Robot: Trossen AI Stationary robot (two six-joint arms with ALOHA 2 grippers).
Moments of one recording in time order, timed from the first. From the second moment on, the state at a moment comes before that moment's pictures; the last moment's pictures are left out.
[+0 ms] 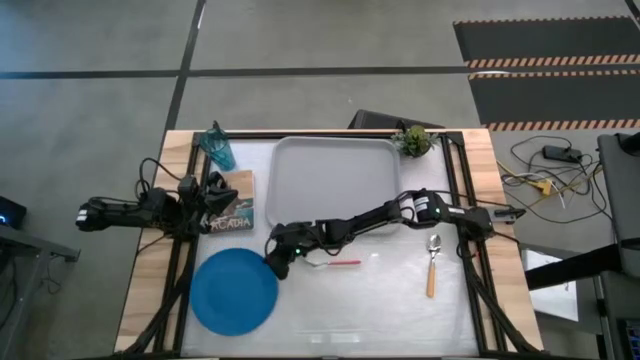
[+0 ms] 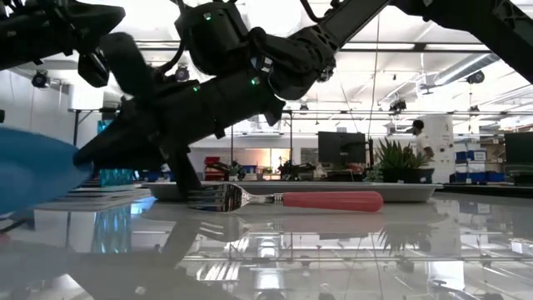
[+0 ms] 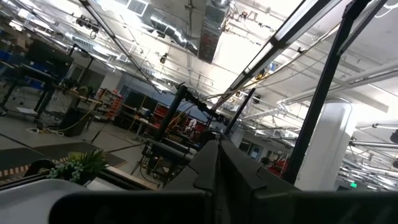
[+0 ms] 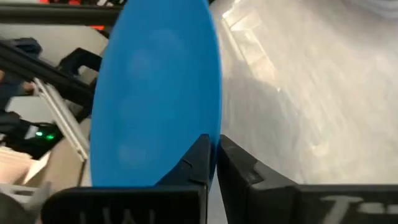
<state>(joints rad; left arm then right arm) -0.05 0.06 0.00 0.46 -0.19 -0.38 0.09 2.43 1.70 0.32 -0.19 0.72</state>
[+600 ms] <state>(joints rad) -0.05 0.06 0.00 0.49 -0.19 -0.38 -0.03 2.17 1.69 -0.07 -0.31 0.68</state>
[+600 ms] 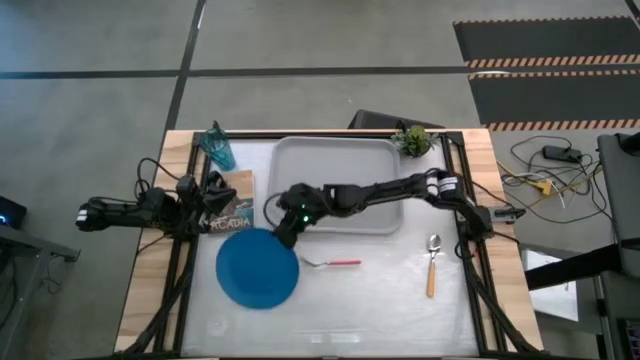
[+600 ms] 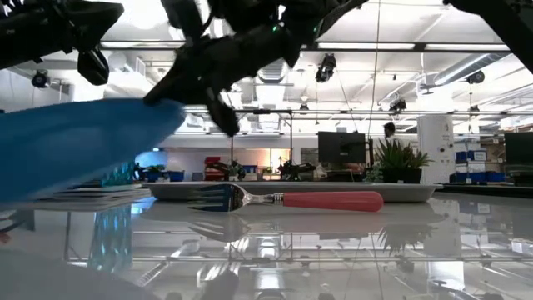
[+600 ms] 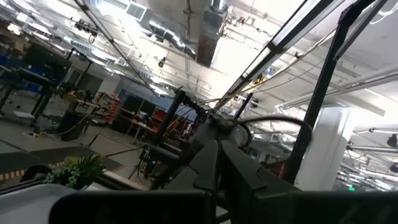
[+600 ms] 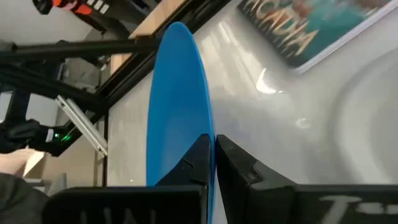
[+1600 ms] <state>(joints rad) -0.05 0.06 0.01 0.52 -0.20 -0.38 -0.55 1.89 1.60 -0.48 -0.45 0.28</state>
